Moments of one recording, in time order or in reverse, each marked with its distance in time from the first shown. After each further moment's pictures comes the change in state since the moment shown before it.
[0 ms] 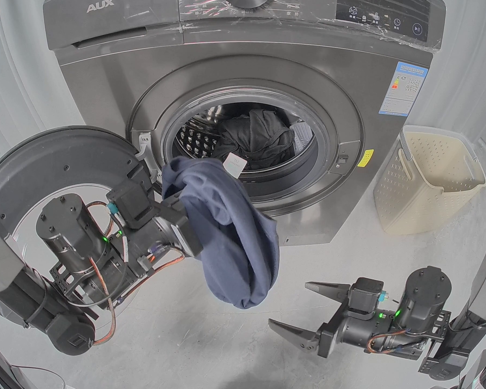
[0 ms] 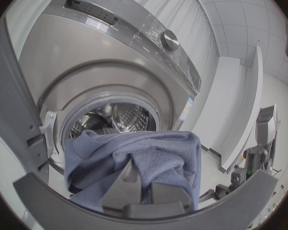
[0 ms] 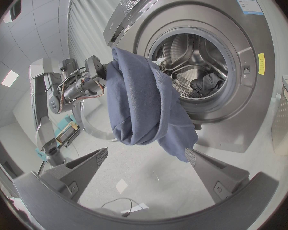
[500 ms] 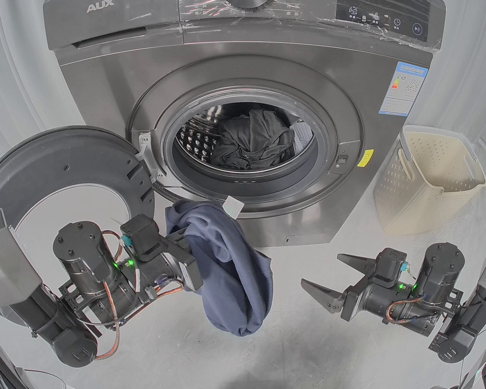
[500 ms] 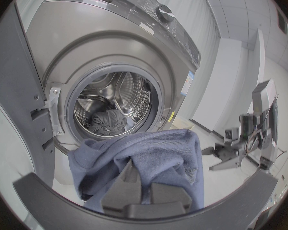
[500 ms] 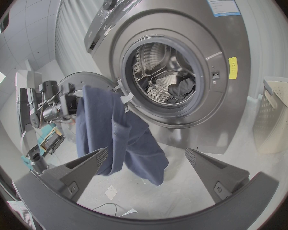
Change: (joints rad) left arm -0.003 0.055 0.113 0.000 0.007 0.091; right arm -0.184 -0.032 0.006 -0.001 0.003 -0.007
